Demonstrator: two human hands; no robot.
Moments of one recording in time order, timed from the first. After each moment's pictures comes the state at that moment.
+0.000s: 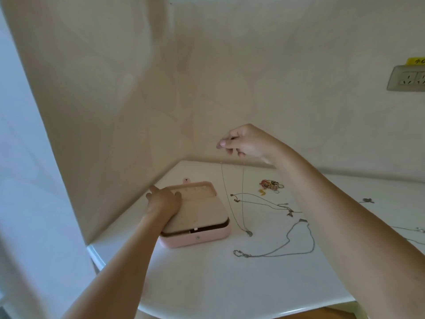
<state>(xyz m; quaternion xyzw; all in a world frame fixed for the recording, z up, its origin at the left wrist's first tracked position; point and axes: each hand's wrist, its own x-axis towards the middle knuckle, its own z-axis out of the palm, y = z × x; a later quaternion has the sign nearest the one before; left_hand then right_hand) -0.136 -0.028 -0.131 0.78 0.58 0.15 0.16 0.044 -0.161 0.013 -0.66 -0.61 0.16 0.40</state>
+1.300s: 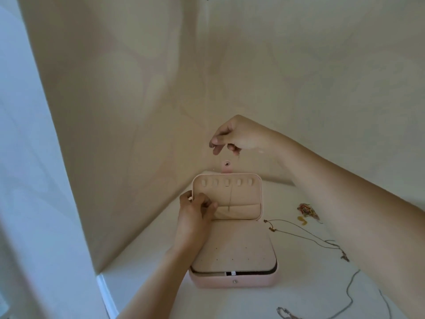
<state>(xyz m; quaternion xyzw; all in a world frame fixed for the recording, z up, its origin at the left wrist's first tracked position) -0.129 -0.021 -0.141 0.76 0.39 0.45 0.26 0.015 -0.035 0.045 -0.63 -0.69 0.17 0.32</state>
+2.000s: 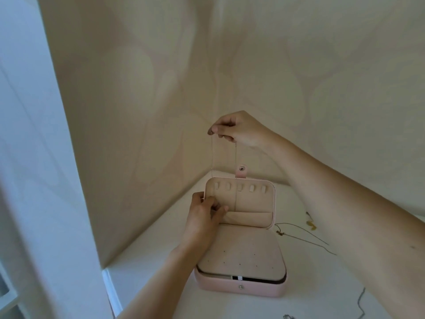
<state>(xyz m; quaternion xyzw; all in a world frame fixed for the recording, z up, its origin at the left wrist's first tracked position) -0.127 -0.018 -0.146 0.77 0.37 0.42 0.29 0.009 -0.009 0.040 -0.57 -0.71 0.14 0.39</state>
